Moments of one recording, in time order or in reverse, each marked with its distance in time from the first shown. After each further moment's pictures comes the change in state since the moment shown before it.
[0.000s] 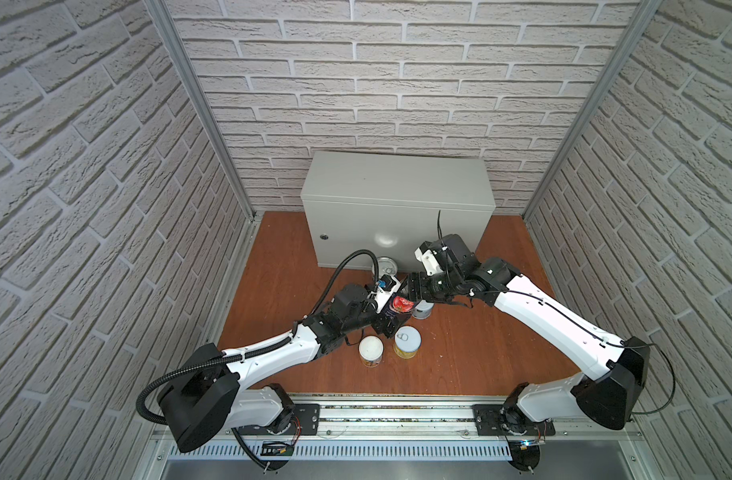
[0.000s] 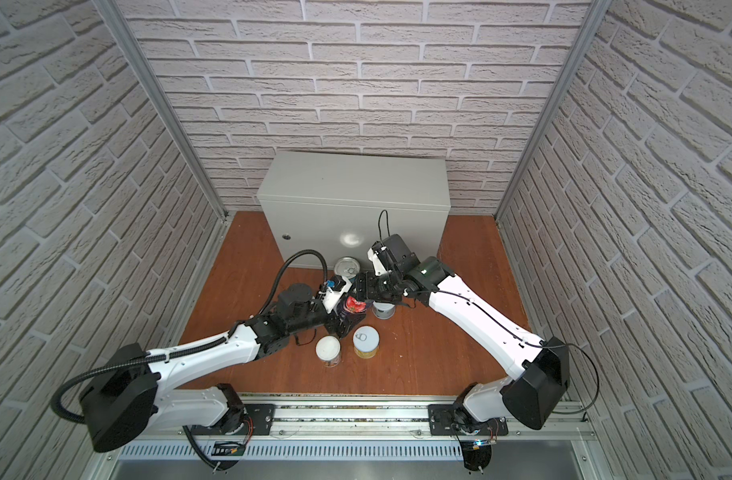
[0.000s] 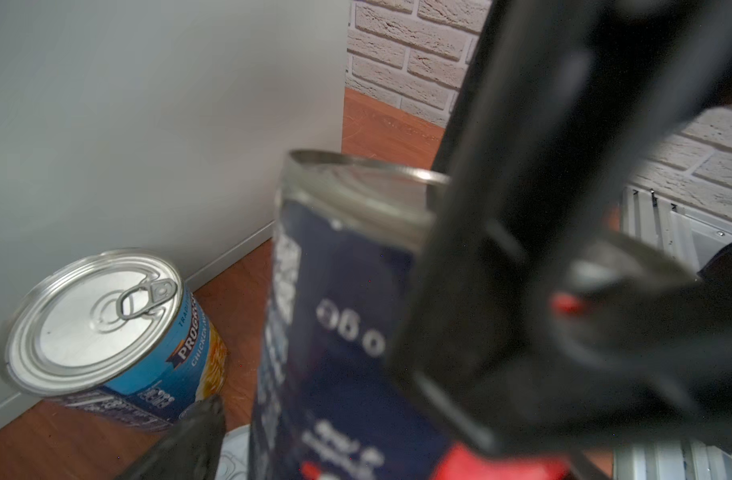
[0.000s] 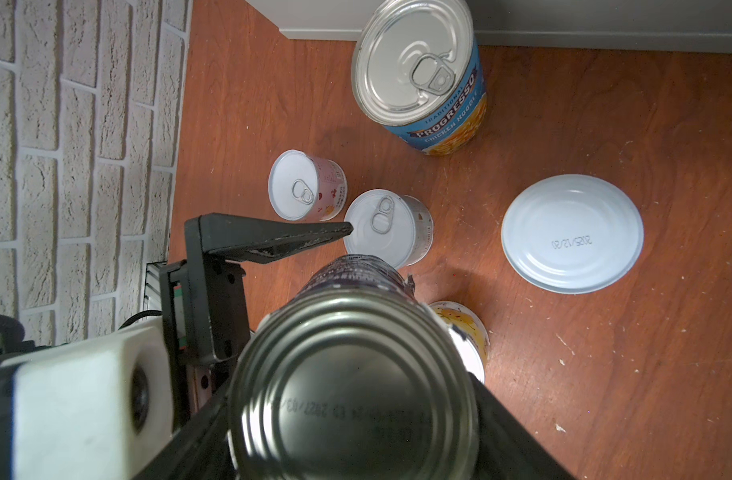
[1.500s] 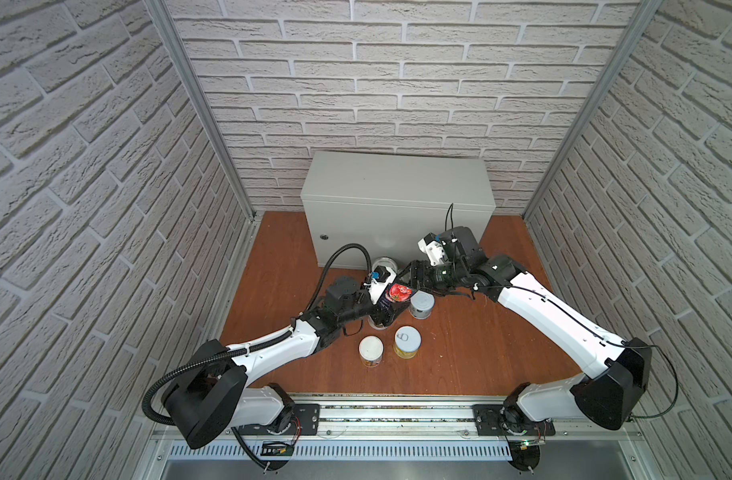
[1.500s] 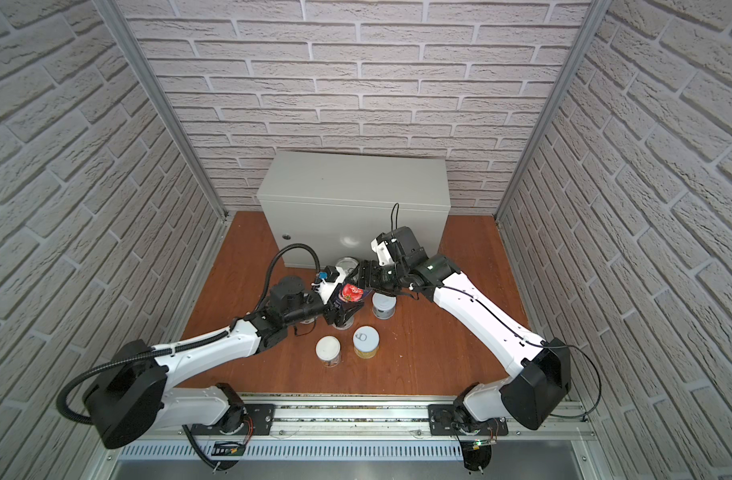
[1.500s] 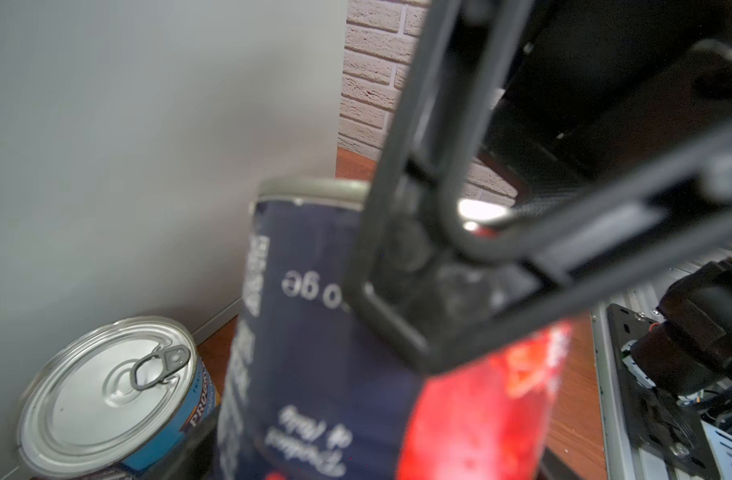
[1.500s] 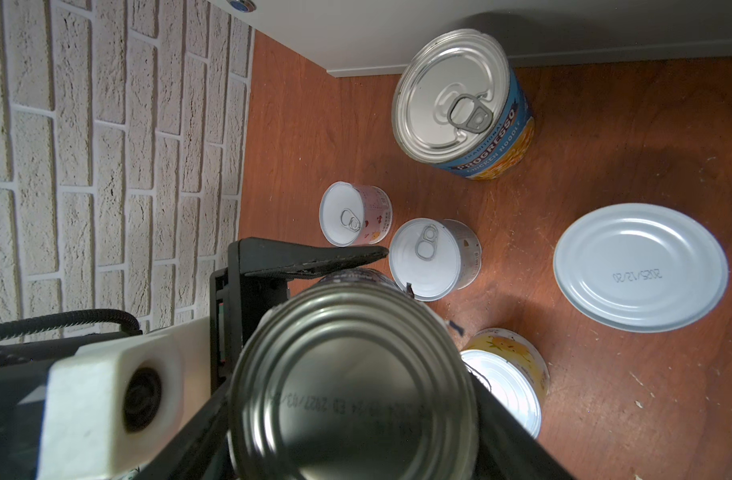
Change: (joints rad) left arm 0.100 0.029 -0.008 0.157 0.142 -0.027; right arm -0.067 0.001 -0.016 0.120 -0.141 0.074
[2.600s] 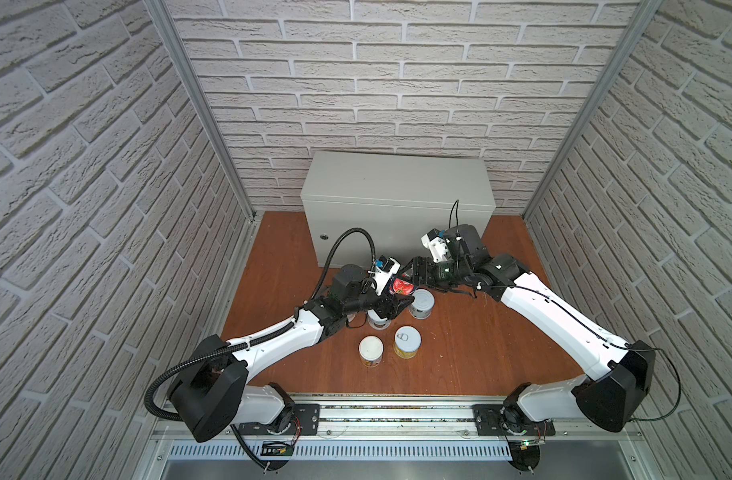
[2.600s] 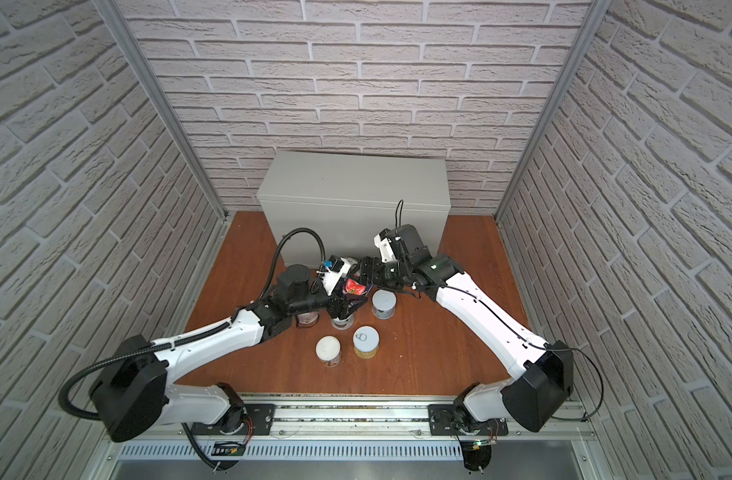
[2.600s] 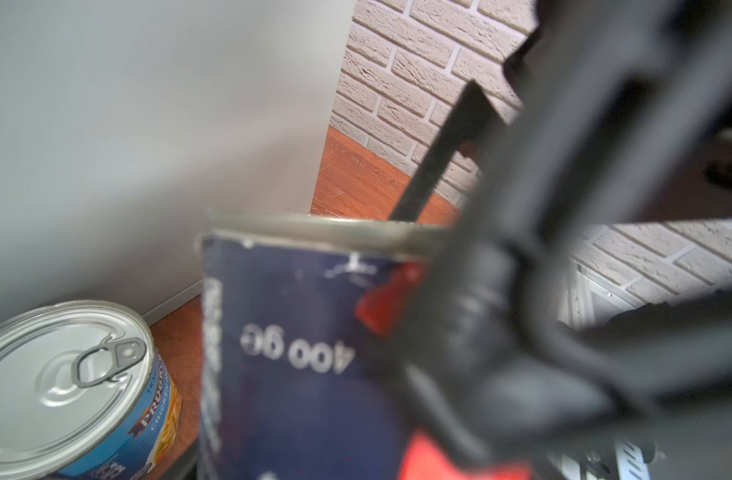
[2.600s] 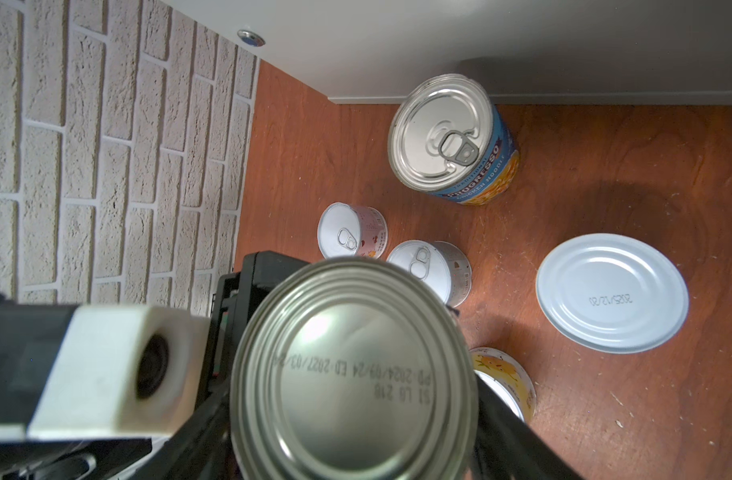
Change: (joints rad) left arm 0.010 0.038 0.144 -0.181 0.056 -0.152; right arm -0.014 -0.023 0.001 0.022 0.018 -0.029
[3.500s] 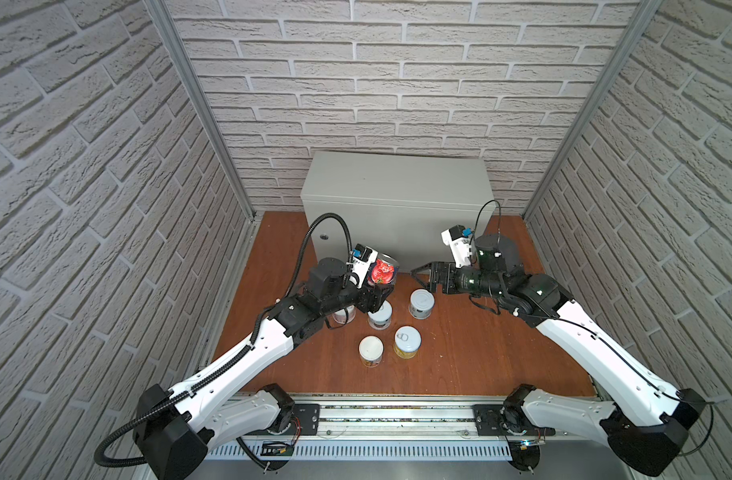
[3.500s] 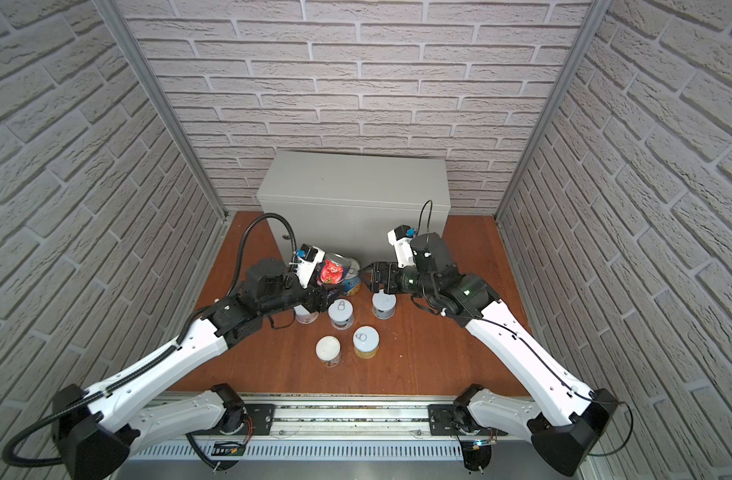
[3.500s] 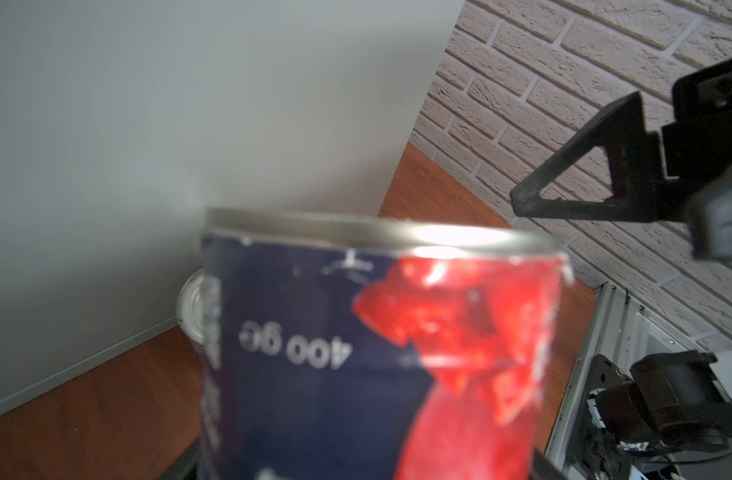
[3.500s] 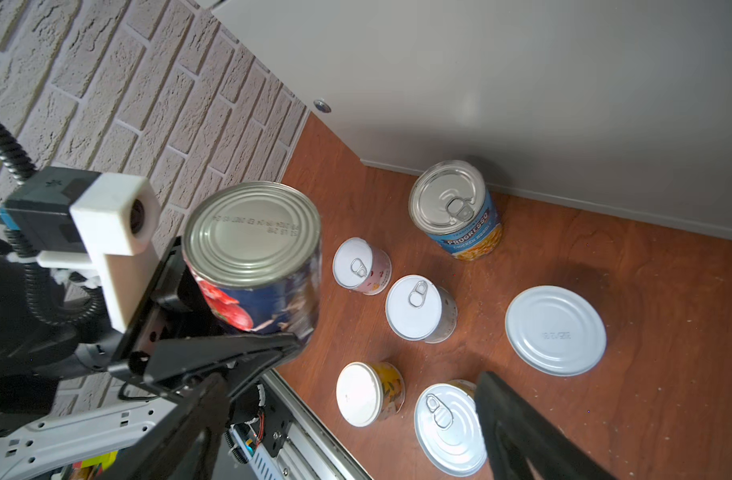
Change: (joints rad) left arm 0.021 -0.270 0.169 -0.501 -0.217 0.004; right arm 0.013 -0.261 -0.104 0.063 0.120 -0.139
